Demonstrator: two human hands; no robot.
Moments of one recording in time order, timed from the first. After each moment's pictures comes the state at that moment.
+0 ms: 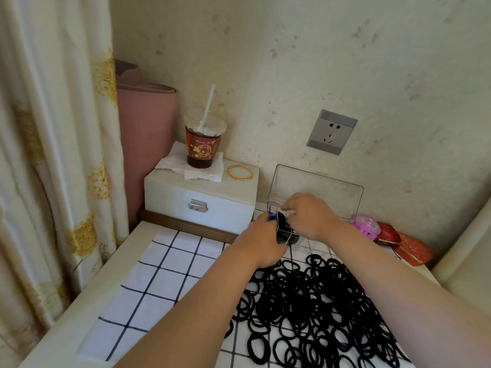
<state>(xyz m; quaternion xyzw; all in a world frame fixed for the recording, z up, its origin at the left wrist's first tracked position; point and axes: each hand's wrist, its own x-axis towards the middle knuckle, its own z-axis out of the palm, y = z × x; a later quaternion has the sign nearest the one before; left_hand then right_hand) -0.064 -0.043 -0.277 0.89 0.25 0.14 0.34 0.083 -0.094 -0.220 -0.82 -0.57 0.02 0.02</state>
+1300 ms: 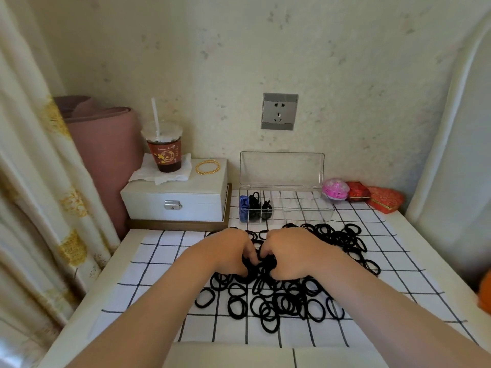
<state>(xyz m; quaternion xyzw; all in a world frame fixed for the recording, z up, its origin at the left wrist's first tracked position) -0.109 -0.090 -0.247 0.96 0.17 -0.09 0.19 0.020 -0.215 -0.235 -0.75 -0.65 0.09 -0.08</state>
